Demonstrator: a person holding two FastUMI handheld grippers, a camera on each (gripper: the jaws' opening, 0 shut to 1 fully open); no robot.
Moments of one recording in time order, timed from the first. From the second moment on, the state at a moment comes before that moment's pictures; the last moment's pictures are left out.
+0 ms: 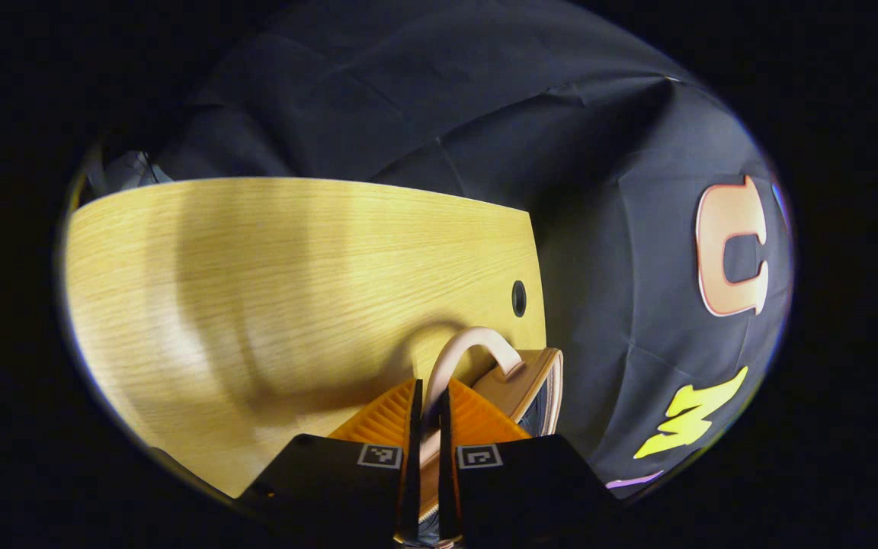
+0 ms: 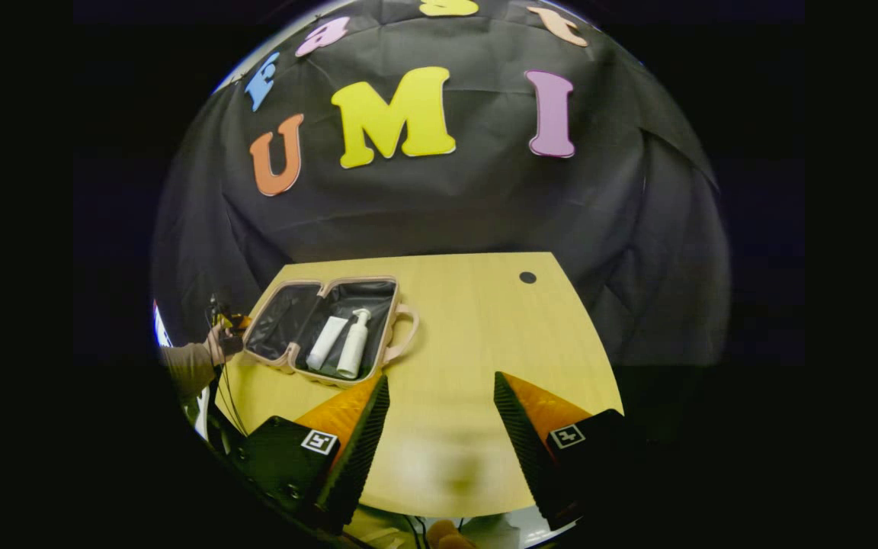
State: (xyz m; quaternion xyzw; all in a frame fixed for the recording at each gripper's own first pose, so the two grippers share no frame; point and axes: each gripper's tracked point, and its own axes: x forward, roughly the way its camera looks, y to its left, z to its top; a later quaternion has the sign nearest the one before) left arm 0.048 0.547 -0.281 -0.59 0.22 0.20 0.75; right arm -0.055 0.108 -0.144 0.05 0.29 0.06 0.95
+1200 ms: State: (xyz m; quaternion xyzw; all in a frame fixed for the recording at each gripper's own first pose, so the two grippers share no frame) left arm 0.060 0.204 -0.049 -0.04 0.11 0.09 0.99; right arm -0.049 0.016 -0.098 0.00 0.14 0.12 0.98
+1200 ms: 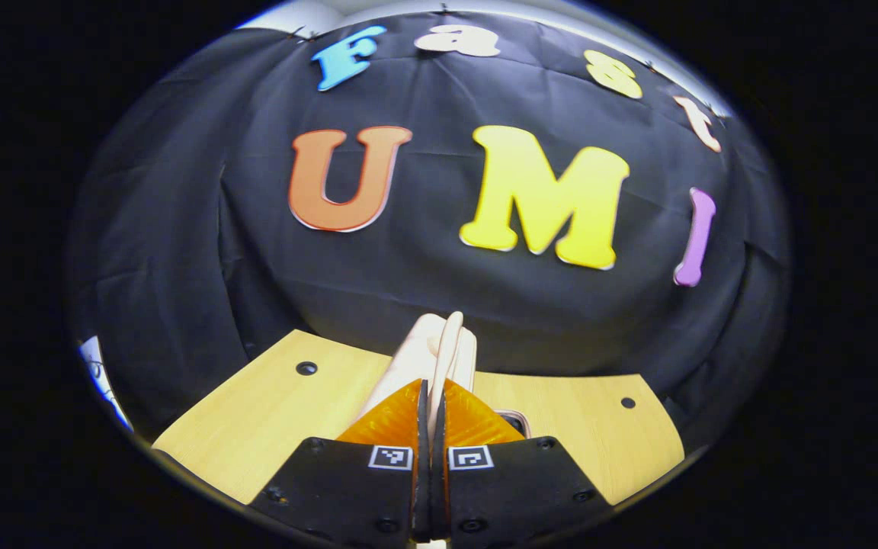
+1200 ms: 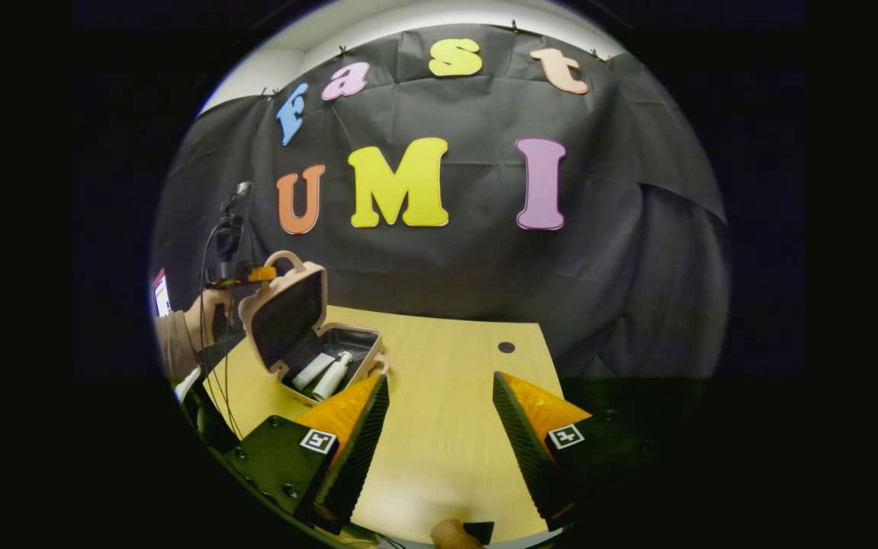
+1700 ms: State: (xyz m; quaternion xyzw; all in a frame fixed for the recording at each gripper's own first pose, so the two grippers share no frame) left arm 0.086 0.060 -0.170 0.14 0.22 0.04 0.96; right arm -0.070 -0.084 -0.082 -0.03 0.06 0.06 1.00
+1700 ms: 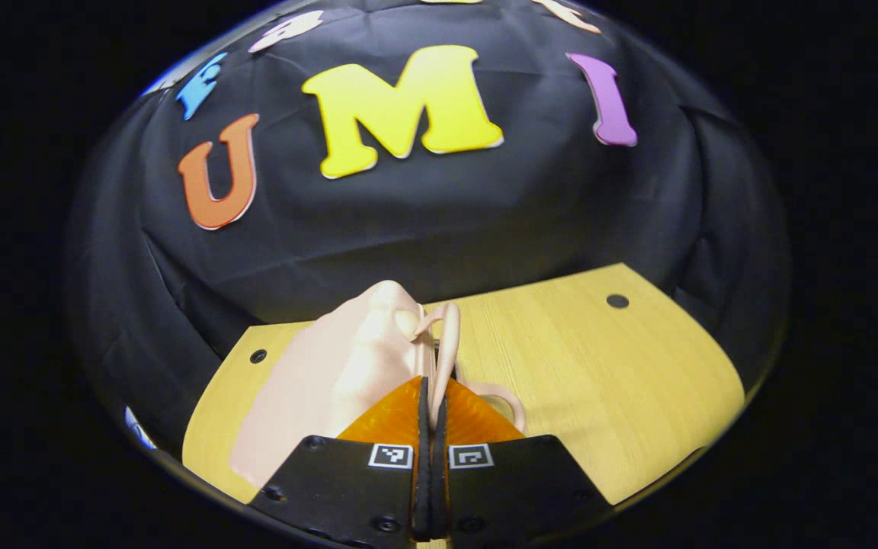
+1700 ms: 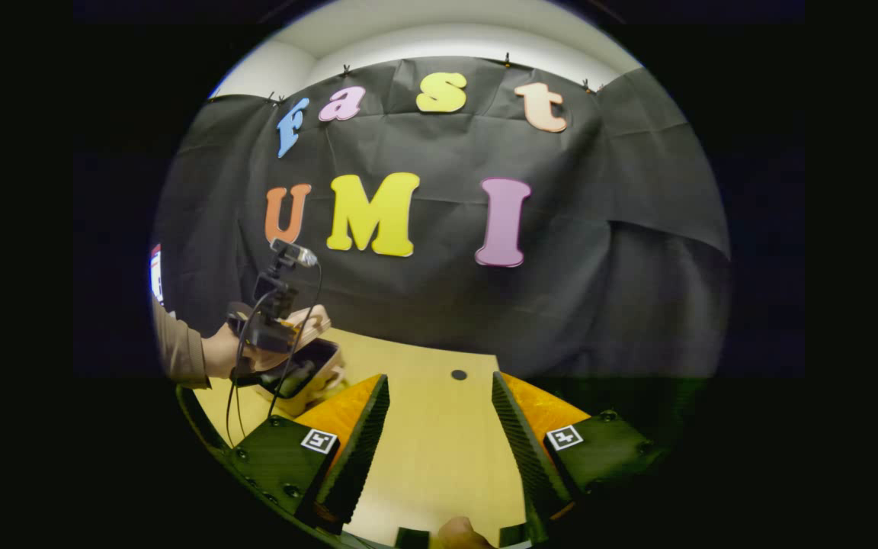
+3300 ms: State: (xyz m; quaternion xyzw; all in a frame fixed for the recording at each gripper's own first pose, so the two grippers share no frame) left arm -0.100 0.091 0.028 0.04 0.09 0.11 0.99; right arm -0.008 0.045 -0.023 -0.04 0.05 0.16 0.99
